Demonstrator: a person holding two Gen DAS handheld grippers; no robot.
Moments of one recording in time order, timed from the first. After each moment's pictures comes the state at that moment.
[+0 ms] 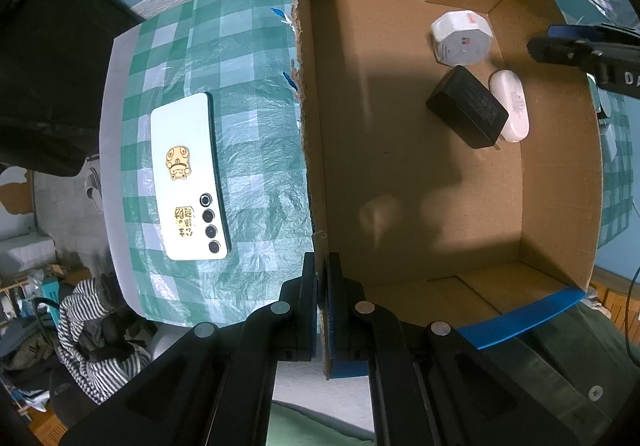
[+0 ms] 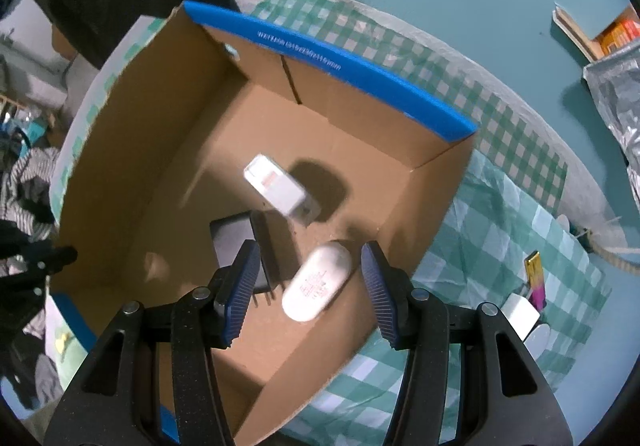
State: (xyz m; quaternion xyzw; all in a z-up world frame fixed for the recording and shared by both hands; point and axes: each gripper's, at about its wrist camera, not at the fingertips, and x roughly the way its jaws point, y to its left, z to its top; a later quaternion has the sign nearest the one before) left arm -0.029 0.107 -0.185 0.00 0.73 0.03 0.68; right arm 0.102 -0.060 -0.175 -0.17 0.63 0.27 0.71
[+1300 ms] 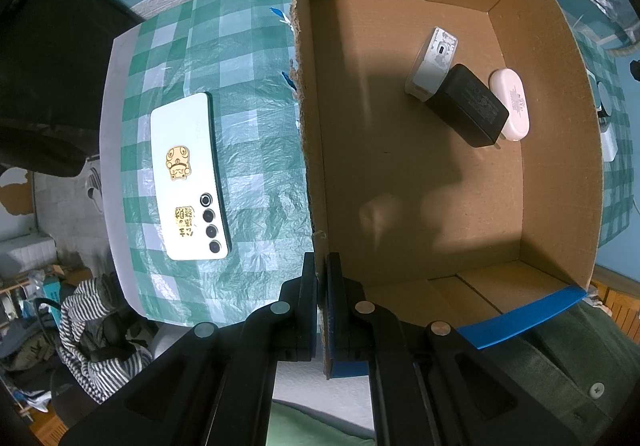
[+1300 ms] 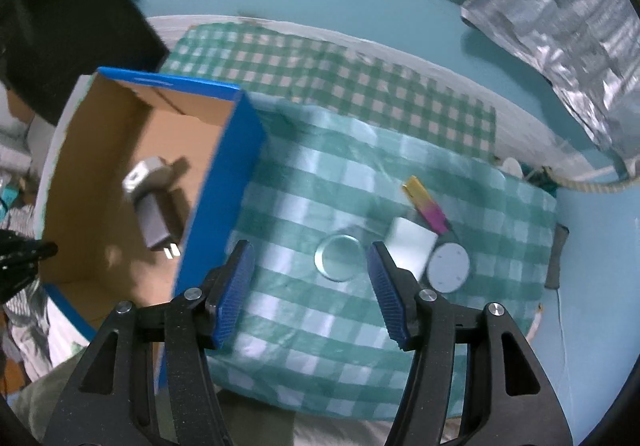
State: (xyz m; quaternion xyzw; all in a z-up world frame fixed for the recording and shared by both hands) left arm -0.028 0.107 -0.185 0.00 0.73 0.03 0.68; right arm 0.105 -0.196 -0.124 -0.12 0.63 0.15 0.76
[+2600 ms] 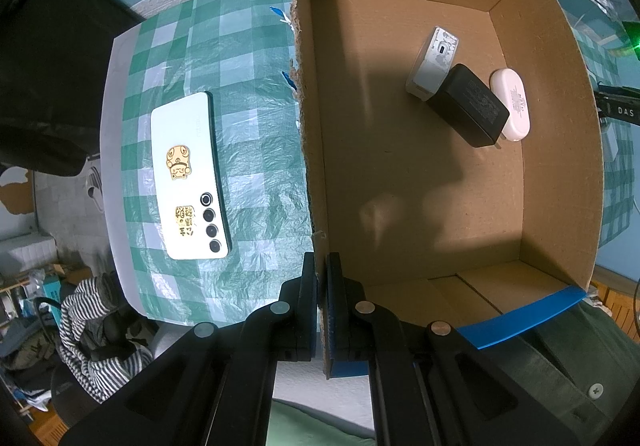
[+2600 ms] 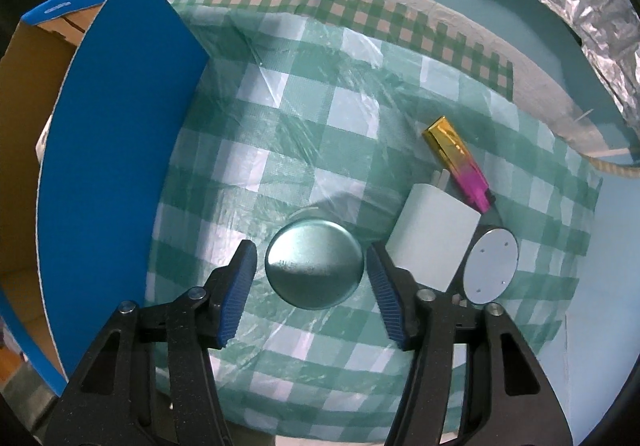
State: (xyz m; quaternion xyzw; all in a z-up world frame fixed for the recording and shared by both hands) left arm -0.029 0.107 -0.185 0.00 0.73 0.03 0.68; right arm 0.122 -0.202 -0.233 -0.14 0.68 0.14 0.70
